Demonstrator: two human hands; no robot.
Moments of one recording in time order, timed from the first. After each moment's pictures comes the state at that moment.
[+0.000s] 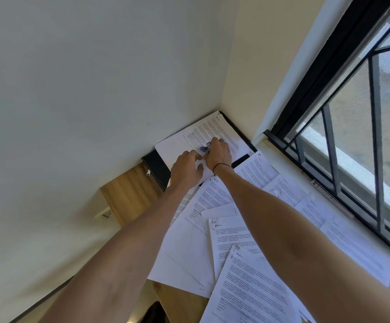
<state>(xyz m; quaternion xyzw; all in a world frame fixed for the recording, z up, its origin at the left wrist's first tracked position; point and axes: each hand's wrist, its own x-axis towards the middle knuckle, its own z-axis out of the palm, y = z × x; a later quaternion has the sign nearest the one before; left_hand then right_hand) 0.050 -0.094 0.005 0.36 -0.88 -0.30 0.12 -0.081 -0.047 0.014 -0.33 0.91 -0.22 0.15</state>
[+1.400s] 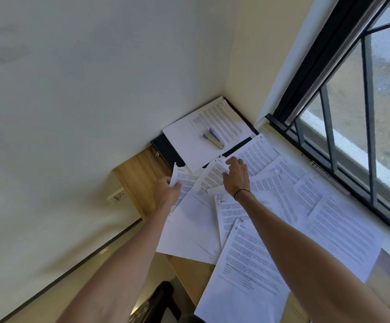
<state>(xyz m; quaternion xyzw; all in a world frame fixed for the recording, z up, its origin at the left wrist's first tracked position) 0.186 -0.049 -0.035 0.58 -0.64 -0.49 0.10 -0.011 0.078 -0.004 -0.29 0.90 -0.26 0.18</state>
